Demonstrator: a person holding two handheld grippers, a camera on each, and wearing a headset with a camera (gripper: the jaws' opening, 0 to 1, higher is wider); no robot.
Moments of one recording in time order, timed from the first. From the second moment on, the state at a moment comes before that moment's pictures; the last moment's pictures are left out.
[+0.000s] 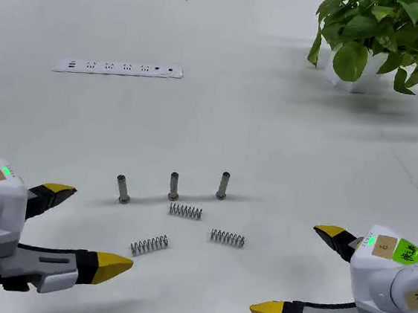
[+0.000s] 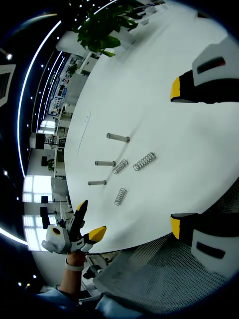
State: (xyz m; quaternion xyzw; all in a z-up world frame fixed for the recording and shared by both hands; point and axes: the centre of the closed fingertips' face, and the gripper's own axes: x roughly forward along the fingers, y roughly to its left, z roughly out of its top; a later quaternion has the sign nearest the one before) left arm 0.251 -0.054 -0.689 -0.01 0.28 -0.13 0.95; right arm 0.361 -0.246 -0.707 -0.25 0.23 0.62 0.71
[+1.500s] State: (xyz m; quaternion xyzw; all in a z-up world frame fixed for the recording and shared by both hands) left arm 0.279 -0.079 -0.736 0.05 0.34 -0.18 0.92; right arm 0.362 -0.249 -0.710 -0.25 0.24 0.61 0.71
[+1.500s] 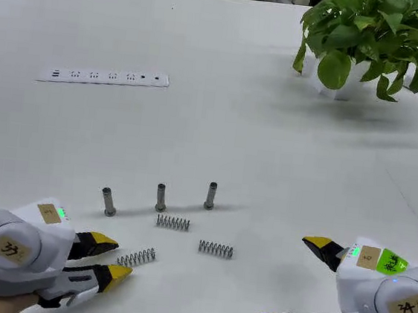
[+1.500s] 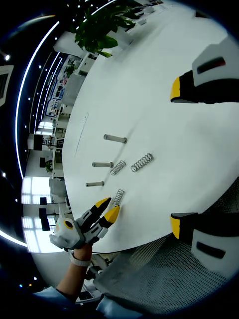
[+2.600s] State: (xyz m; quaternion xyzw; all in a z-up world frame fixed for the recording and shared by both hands) left arm 0.282 -0.073 -0.753 0.10 0.45 -0.19 0.87; right arm 0.360 -0.245 -0.705 -0.24 0.23 0.62 0.71
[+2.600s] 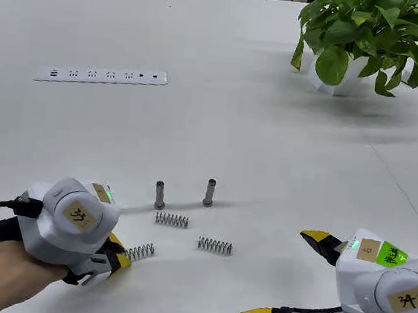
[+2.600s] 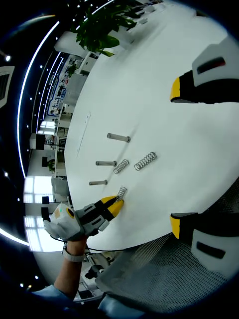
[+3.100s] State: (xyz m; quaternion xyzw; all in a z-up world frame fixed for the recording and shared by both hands) left arm 0.276 -0.078 -0.746 0.04 0.41 -0.19 0.89; right arm 0.352 -0.231 -0.688 -0.21 0.24 0.64 0.70
